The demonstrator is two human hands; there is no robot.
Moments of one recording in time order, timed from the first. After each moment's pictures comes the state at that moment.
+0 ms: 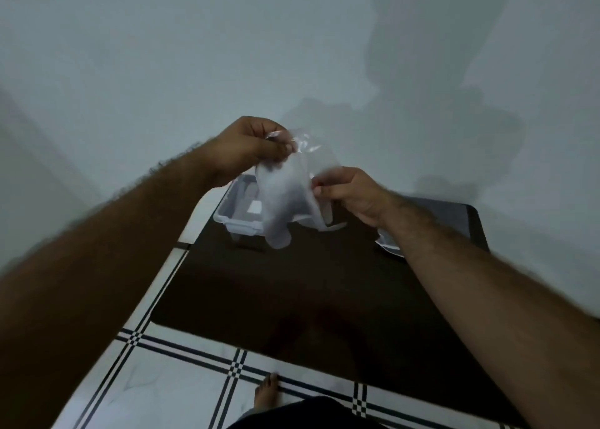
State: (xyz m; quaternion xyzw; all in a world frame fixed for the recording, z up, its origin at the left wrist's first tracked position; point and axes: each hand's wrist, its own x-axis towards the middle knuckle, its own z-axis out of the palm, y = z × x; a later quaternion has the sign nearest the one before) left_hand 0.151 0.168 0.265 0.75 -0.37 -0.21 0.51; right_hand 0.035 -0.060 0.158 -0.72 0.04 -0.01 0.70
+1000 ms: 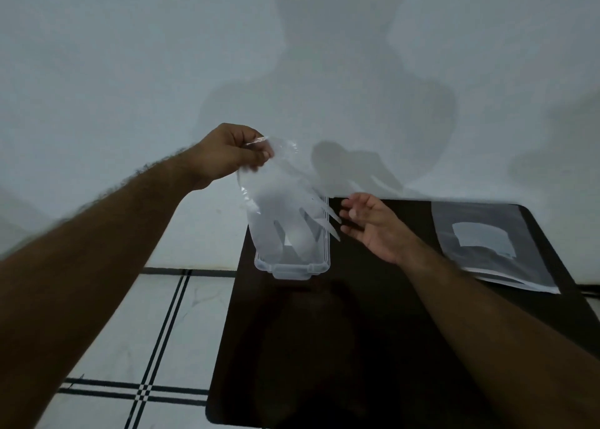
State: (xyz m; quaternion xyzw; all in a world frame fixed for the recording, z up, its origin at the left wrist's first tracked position) left_hand 0.454 0.249 0.214 0.77 -0.40 -0.23 0.45; right_hand 0.208 0.017 0.076 -0.49 0.21 -0.08 0.84
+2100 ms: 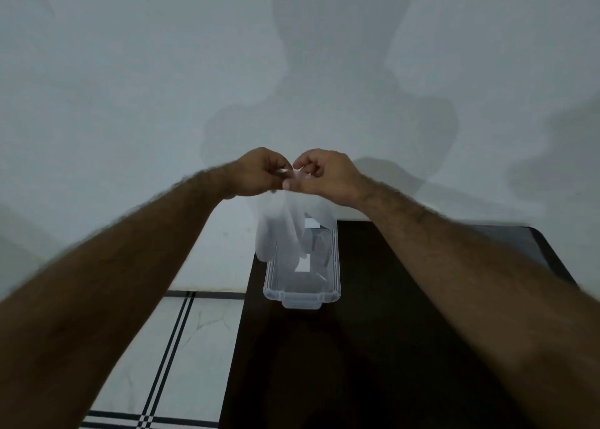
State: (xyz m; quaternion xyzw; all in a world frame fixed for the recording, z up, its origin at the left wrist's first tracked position) left_hand 0.495 0.201 0.207 0.80 -0.46 -0.23 0.29; right_hand 0.344 0.033 0.188 -0.87 0.12 -0.11 0.46
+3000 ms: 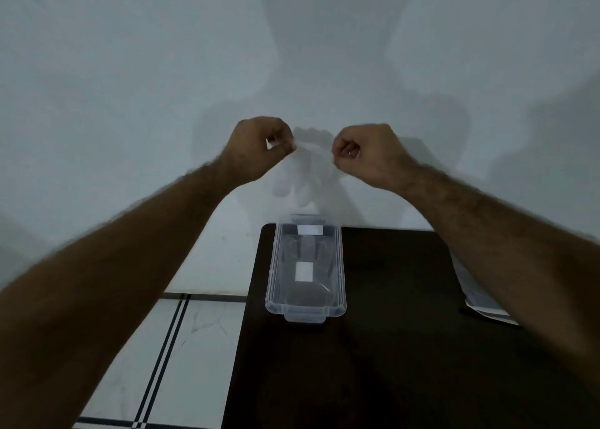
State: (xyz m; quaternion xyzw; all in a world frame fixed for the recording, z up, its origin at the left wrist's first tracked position) left_hand 0.529 0.184 0.221 0.78 -0.52 0.07 0.35; right_hand 0.354 -0.027 0.221 -0.94 0.07 -0.23 0.23
